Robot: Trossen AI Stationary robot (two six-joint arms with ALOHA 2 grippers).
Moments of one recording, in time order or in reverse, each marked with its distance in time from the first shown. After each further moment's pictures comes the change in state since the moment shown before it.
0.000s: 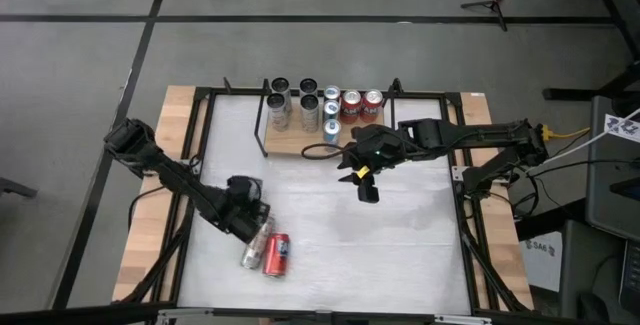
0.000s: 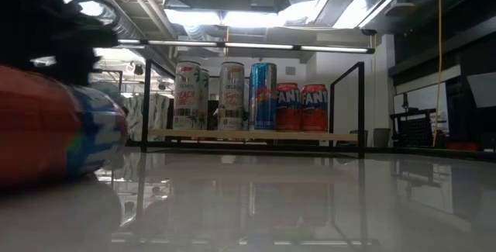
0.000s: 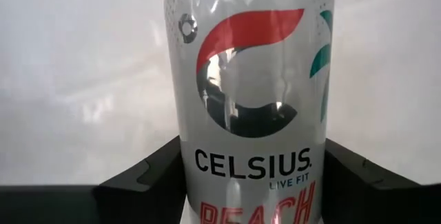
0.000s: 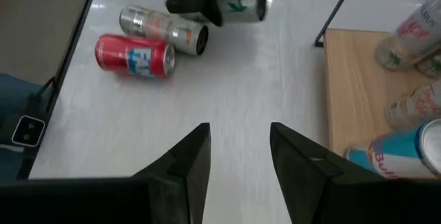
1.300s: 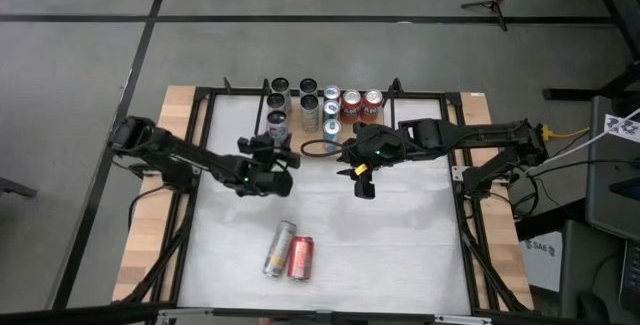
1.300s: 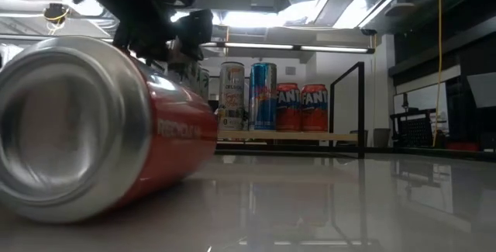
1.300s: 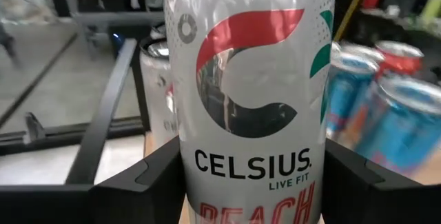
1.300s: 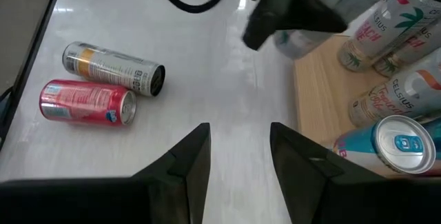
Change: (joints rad) left arm 0.386 0.005 0.000 0.645 -0.895 0.844; right arm 0.000 0.000 0.000 0.011 0.113 0.000
